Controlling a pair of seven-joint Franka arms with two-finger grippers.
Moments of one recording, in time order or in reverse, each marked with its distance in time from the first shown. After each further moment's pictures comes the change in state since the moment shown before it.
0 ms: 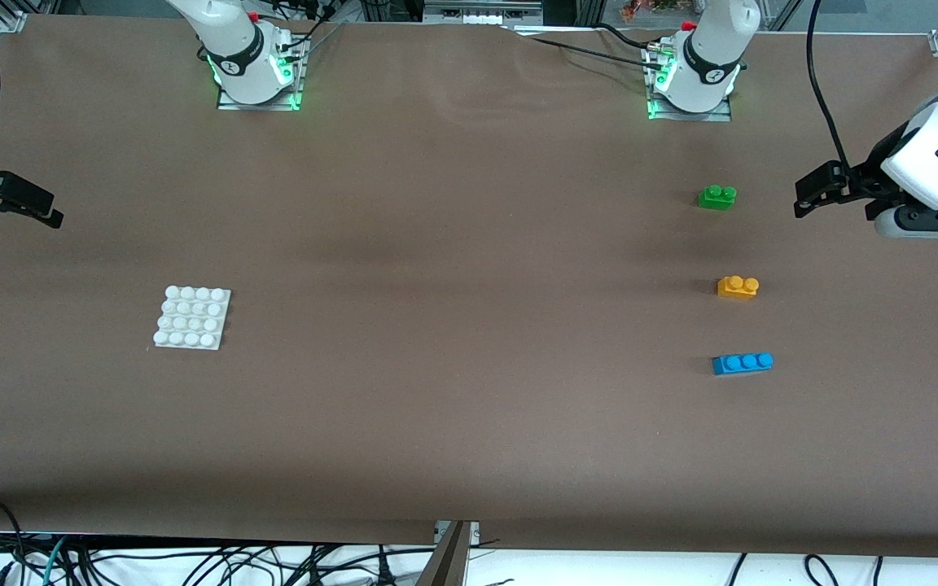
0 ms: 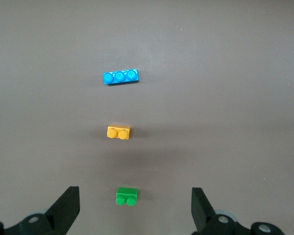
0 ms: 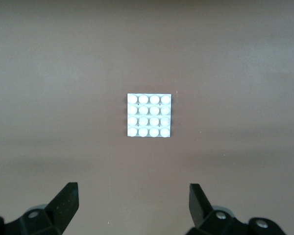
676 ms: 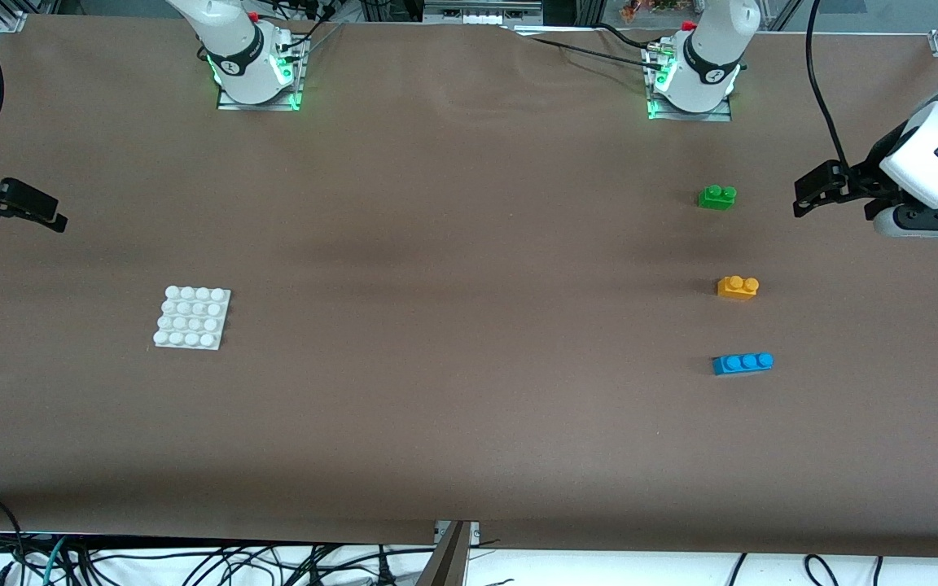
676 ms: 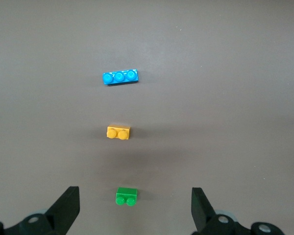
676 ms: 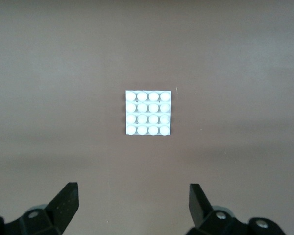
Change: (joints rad) left arm 0.000 0.000 0.000 0.000 0.000 0.000 0.000; right arm -0.004 0.043 -0.002 -0.001 0.000 0.001 0.002
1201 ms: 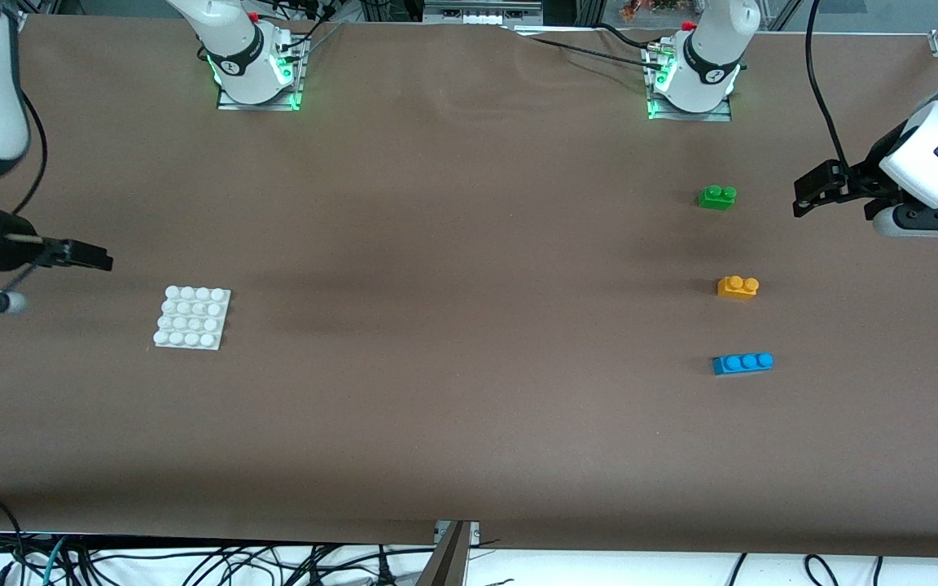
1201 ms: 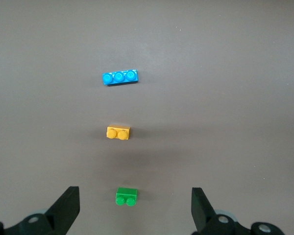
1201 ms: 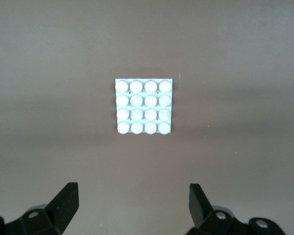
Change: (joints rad) left arm 0.000 0.000 -0.001 0.001 0.000 0.000 0.000; right arm -0.001 0.190 0.000 -0.003 -0.006 0.064 0.000
